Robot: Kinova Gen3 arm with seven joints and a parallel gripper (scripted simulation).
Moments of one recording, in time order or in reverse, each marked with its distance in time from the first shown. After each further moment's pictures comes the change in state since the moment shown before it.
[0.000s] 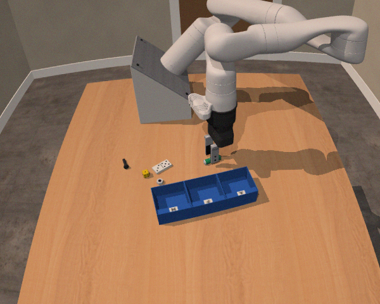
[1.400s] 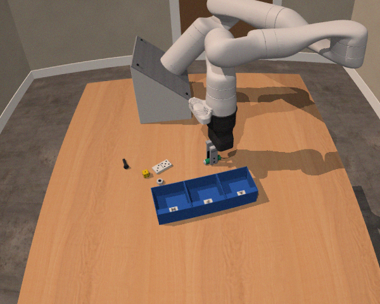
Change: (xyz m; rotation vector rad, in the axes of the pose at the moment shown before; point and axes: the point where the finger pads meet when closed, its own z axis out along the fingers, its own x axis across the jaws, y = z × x) arm -0.001 0.000 0.012 0.000 0.001 0.004
